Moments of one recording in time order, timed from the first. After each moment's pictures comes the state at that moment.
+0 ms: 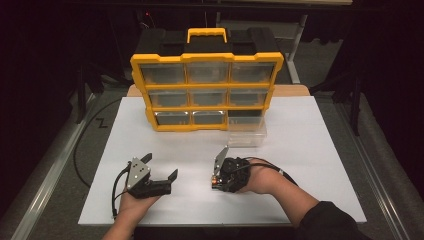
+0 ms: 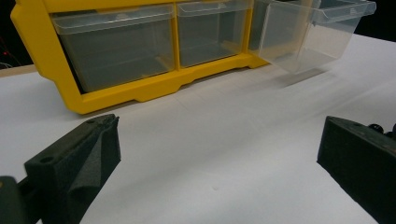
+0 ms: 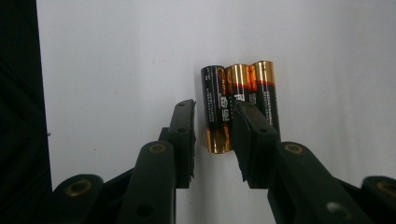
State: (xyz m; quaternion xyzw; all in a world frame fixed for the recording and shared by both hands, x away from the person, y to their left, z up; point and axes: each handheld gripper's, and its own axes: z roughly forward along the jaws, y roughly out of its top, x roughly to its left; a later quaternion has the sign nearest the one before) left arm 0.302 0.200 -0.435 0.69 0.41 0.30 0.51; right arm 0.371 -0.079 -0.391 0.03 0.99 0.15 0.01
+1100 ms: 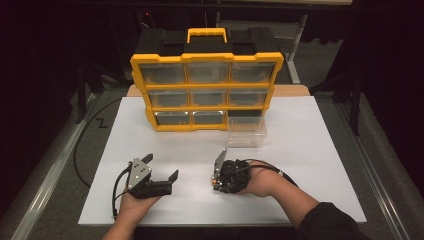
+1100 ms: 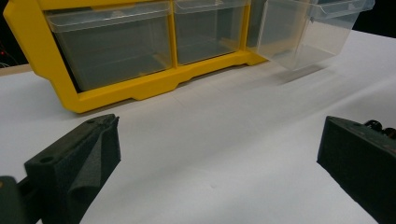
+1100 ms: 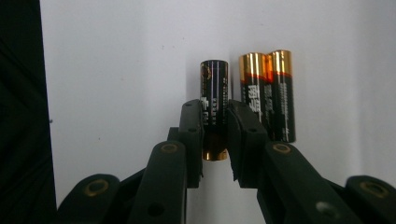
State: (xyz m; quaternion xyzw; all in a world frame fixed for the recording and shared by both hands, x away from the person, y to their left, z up) left arm 0.302 0.198 -0.436 0.69 0.41 0.30 0.51; right arm 0.369 -0.079 -0.394 0.01 0.99 0.13 0.01
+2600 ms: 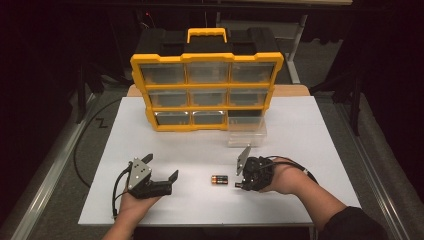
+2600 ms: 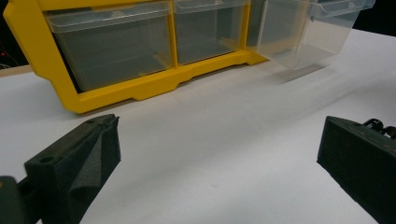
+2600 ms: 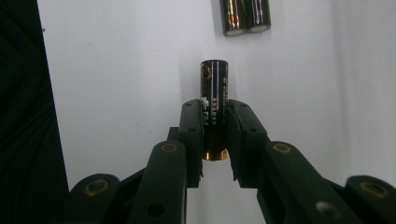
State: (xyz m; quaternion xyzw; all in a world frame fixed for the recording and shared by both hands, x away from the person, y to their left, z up) left arm 0.302 0.198 -0.436 0.70 0.41 0.30 0.51; right arm 0.374 -0.137 -0.381 0.04 0.99 0.11 0.01
